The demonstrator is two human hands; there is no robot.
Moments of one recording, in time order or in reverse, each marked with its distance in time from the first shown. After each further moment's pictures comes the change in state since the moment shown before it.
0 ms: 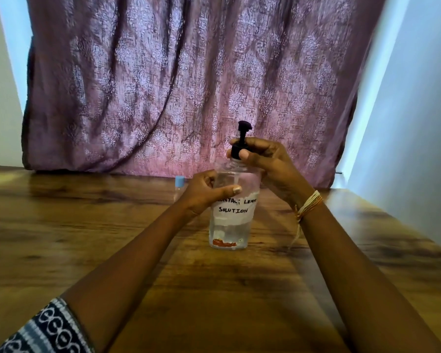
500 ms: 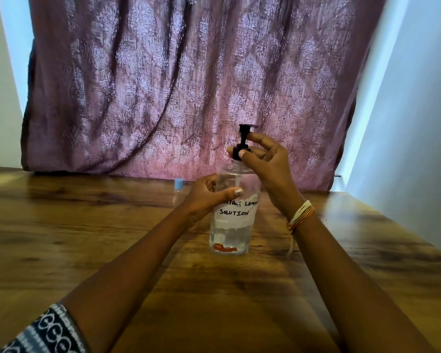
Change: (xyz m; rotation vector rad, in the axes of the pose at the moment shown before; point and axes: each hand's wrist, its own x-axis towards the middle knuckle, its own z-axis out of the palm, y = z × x) left_hand 0.001 -0.004 0.006 -0.065 0.003 -0.020; right_hand -0.006 -0.003 0.019 -0.122 0.271 -0.041
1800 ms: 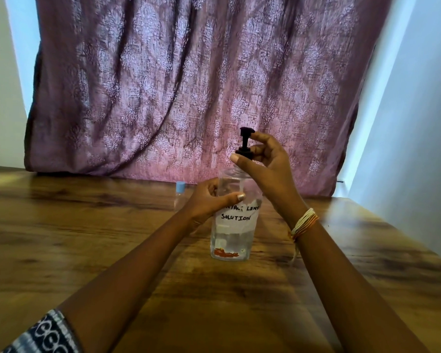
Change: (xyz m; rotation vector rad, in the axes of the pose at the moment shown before) left_hand -0.003 0.005 0.003 0.032 -0.034 0.045; right_hand -0.003 -0.009 0.005 -0.185 0.045 -0.076
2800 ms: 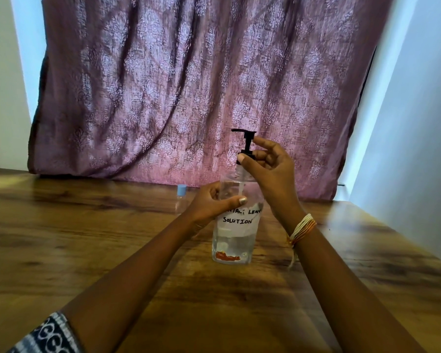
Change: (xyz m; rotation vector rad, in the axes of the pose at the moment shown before) left_hand -0.001 0.000 -0.001 0.024 -0.021 0.016; right_hand -0.002 0.005 0.003 0.095 0.091 0.004
